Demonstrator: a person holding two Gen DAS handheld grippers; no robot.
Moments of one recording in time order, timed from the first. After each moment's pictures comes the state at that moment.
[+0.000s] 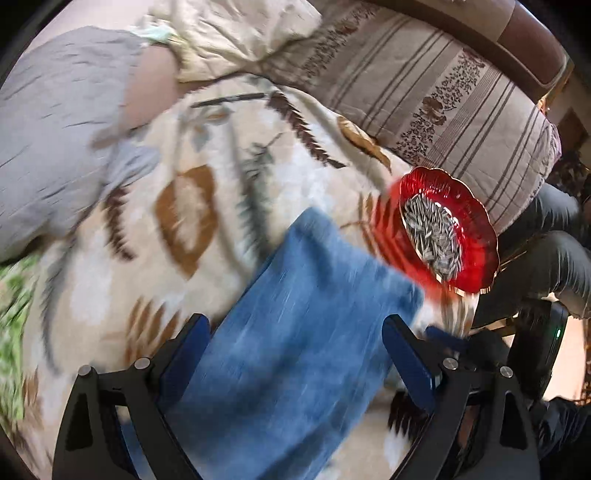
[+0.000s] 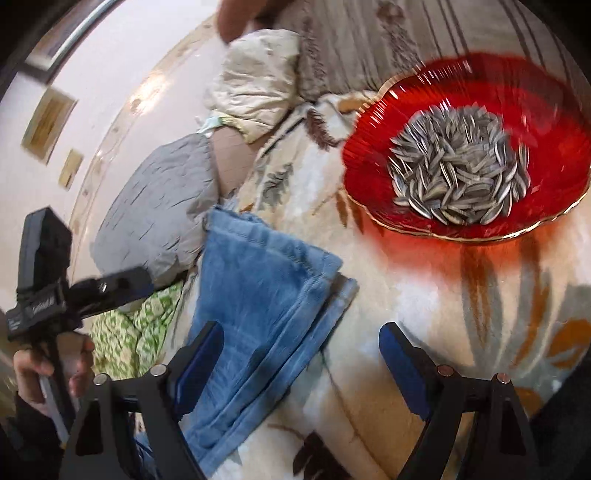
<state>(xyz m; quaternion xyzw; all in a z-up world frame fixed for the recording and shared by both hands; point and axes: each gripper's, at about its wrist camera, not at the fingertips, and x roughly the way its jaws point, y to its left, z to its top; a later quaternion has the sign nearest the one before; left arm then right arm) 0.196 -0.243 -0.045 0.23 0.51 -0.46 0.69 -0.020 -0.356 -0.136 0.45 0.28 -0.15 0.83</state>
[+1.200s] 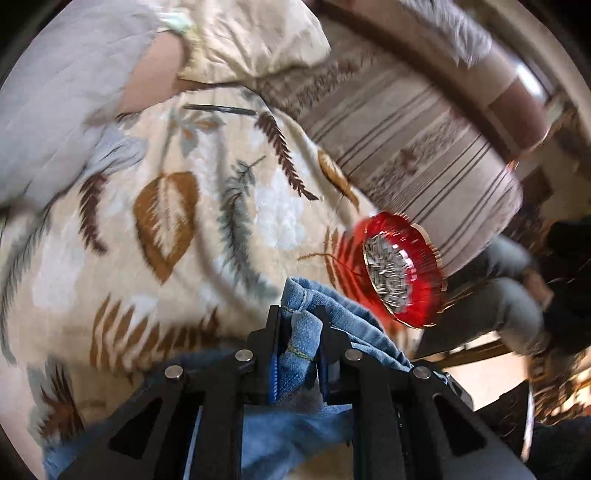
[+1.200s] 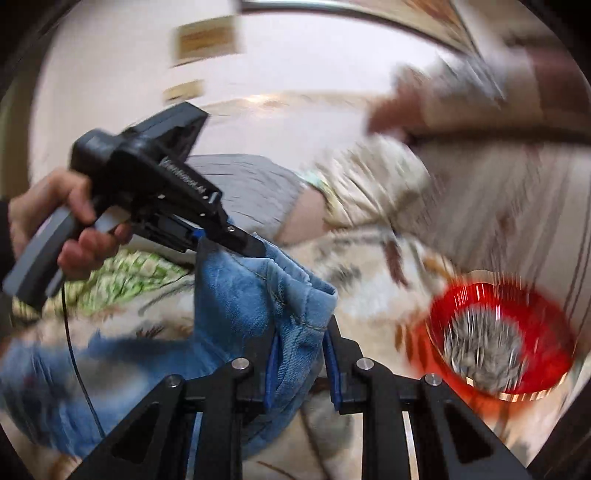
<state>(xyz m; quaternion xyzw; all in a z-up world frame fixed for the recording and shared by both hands) 0.224 -0.188 -0.030 0.07 0.54 -0.51 0.67 -0.005 -0.237 -0.072 0.05 0.17 -0.15 0.97</state>
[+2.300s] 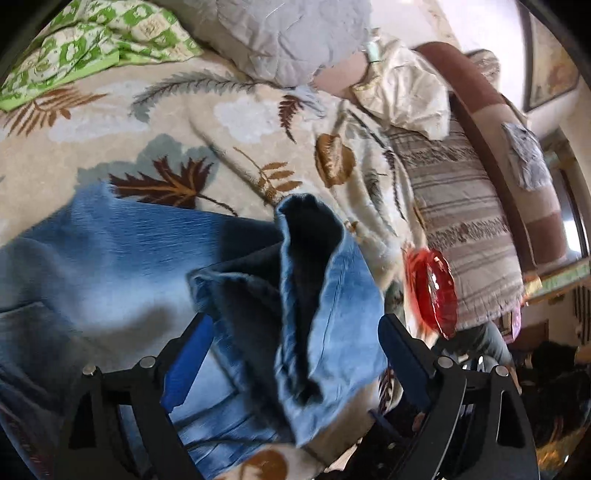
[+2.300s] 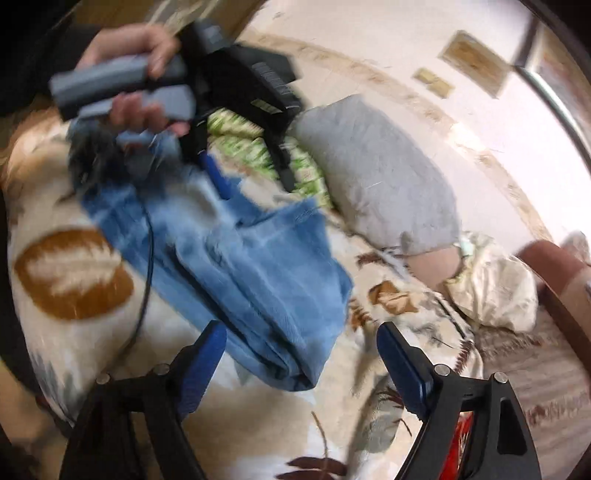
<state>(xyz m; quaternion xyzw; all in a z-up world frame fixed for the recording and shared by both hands) 0.202 0.005 -0.106 -0.14 0.59 -0.35 0.71 -0.013 -0.135 -0.110 -0.33 0.25 0.09 0.90</state>
